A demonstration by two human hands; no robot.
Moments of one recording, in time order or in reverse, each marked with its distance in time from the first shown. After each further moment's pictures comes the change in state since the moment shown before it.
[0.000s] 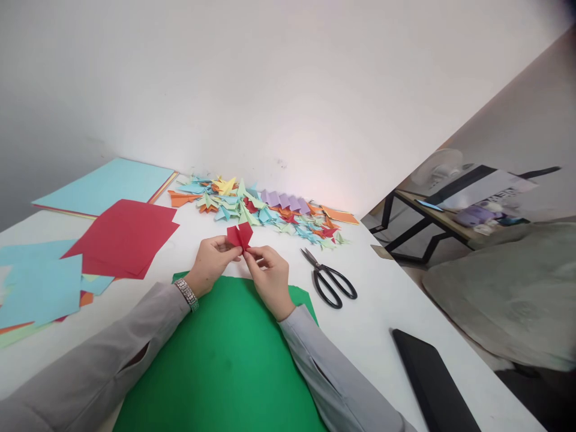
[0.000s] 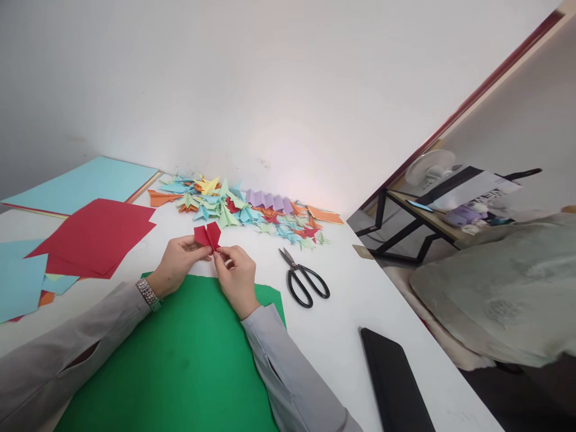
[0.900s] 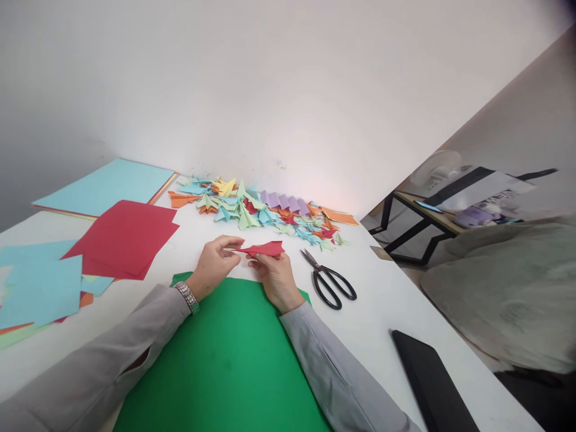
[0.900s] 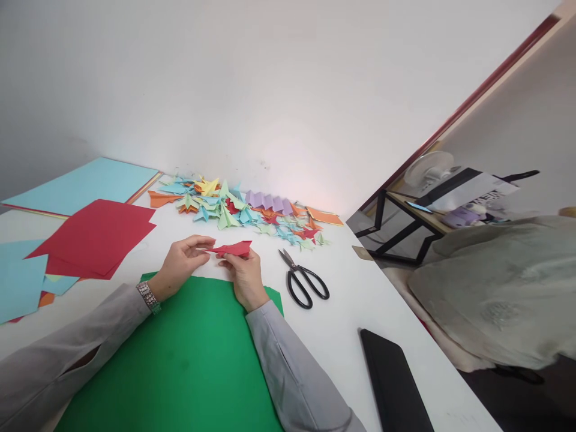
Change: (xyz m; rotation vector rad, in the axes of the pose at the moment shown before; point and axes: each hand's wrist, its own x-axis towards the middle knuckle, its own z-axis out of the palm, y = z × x) left_hand -0.001 -0.004 -0.004 0.181 -0.017 0.093; right_hand 0.012 0.004 -0.003 0.790 0.003 0.596
